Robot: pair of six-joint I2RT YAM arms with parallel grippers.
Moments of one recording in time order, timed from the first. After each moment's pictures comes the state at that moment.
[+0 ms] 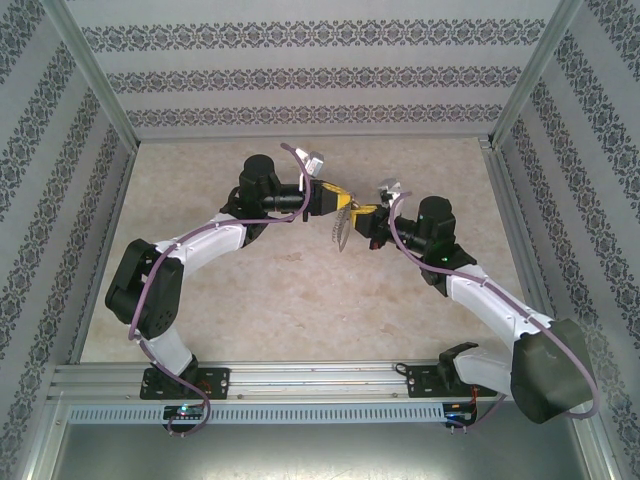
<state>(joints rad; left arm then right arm) -0.49 1.71 1.16 0.54 0.99 -0.50 0.35 1.17 0.65 0.34 -0.67 0.26</state>
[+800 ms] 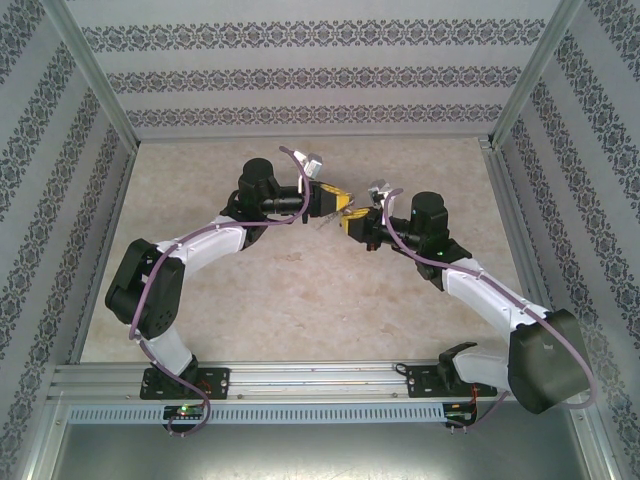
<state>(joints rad) -0.48 1.71 1.12 0.59 0.97 -0.51 0.37 1.22 0.69 0.28 -0.75 0.26</state>
